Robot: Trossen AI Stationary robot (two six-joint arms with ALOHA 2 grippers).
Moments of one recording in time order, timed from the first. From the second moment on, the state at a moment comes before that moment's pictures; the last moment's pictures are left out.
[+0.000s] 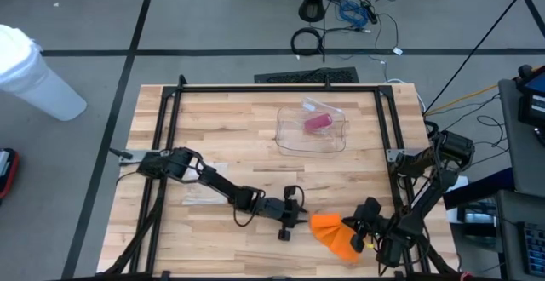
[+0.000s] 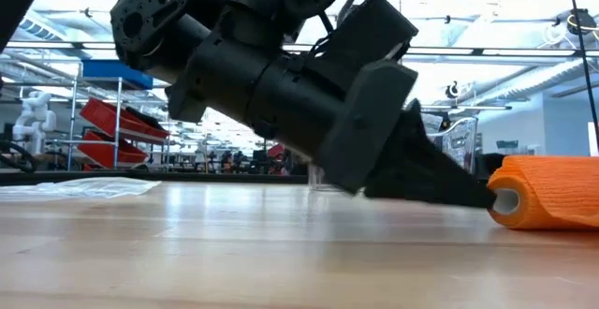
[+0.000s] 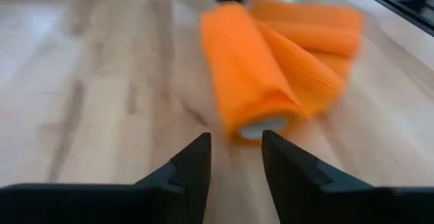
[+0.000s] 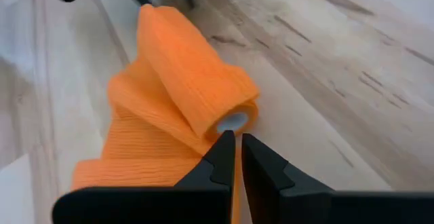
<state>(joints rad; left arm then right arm) -0.34 2.27 1.22 0.64 -0.17 -0.02 1.12 1.66 0.72 -0.45 0.79 1.74</state>
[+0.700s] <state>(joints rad) -0.33 2.31 1.25 0.68 -0.16 0.04 1.04 1.66 0.72 -0.37 0.75 1.59</state>
